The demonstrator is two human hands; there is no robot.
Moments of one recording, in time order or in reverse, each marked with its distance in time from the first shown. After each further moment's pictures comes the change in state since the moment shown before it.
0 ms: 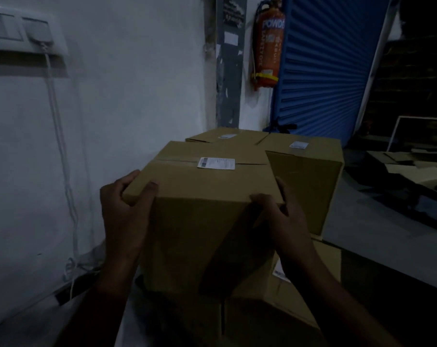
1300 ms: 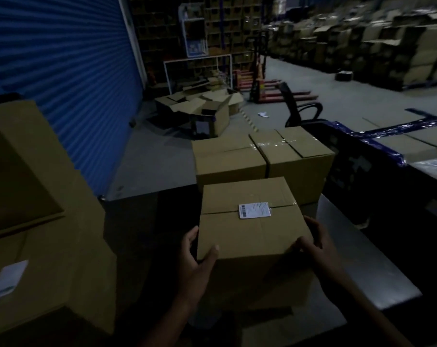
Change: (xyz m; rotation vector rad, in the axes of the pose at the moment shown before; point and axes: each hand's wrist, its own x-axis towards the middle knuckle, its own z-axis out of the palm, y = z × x) left_hand -0.518 0.067 0.256 -0.281 -1.368 -0.297; right_hand -0.347 0.096 -0.491 -0.237 0.929 0.402
